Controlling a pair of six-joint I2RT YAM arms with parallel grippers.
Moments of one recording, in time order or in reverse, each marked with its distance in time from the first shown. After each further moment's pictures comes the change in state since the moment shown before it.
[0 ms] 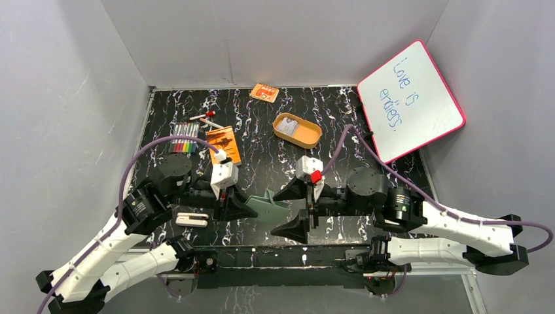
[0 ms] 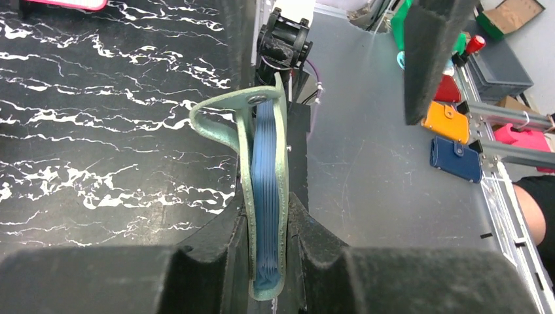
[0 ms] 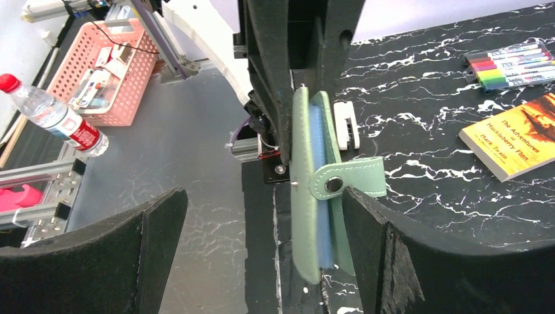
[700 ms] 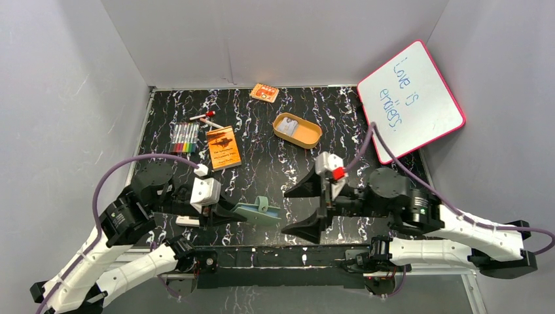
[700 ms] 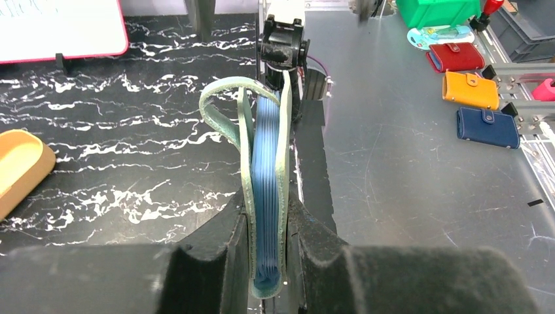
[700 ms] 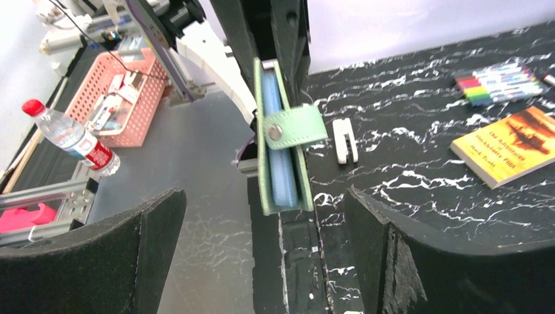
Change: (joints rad) left arm 0.000 -0.084 0.037 -0.095 0.030 0.198; right arm 0.000 -0.092 0.005 -0.031 0.038 0.034
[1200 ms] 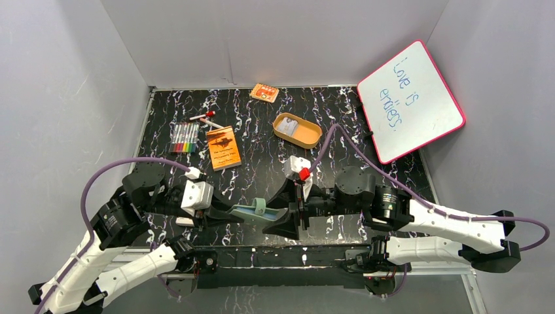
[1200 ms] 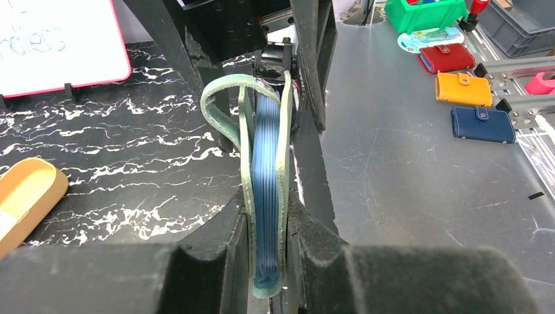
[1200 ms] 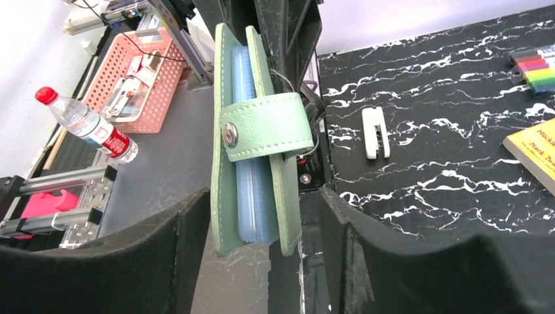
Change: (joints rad) left arm 0.000 -0.002 0.063 -0.013 0.042 0.035; right arm 0.000 0.174 -0.012 0.095 -0.092 0.044
